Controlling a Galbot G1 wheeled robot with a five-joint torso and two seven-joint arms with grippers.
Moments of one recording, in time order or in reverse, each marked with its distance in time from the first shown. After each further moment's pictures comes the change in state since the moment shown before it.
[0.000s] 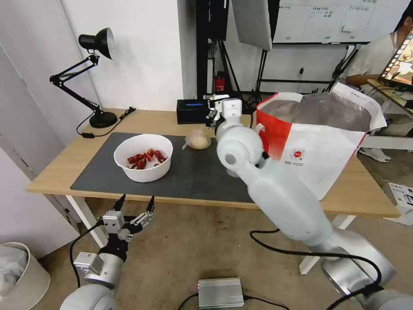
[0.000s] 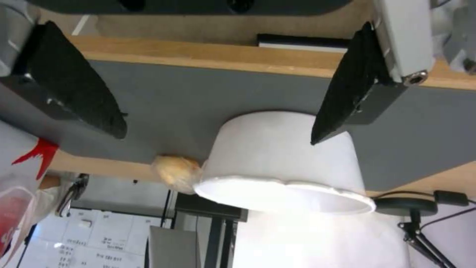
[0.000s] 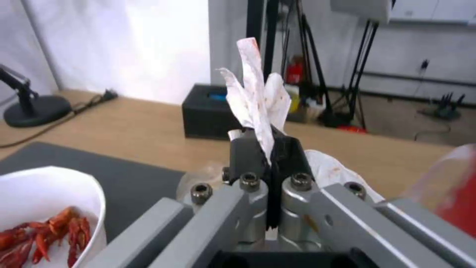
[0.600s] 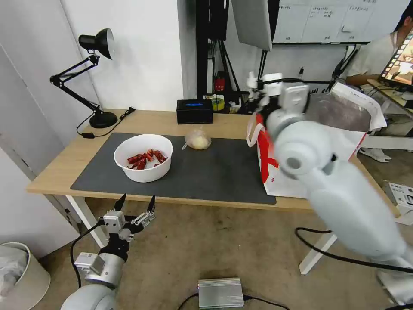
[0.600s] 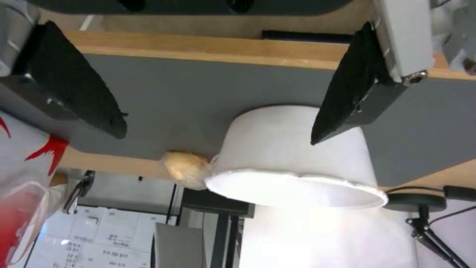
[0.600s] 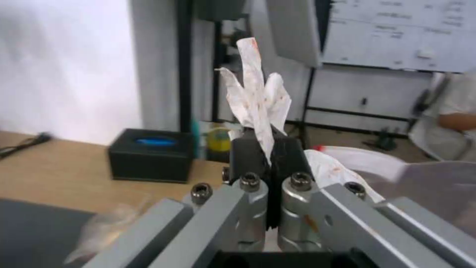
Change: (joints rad) left arm -0.001 -0.008 0.018 -0.016 0.015 0.003 -0.001; right arm -0.018 -0.296 0.187 0.149 0.087 0.000 -0.061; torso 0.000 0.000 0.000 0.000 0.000
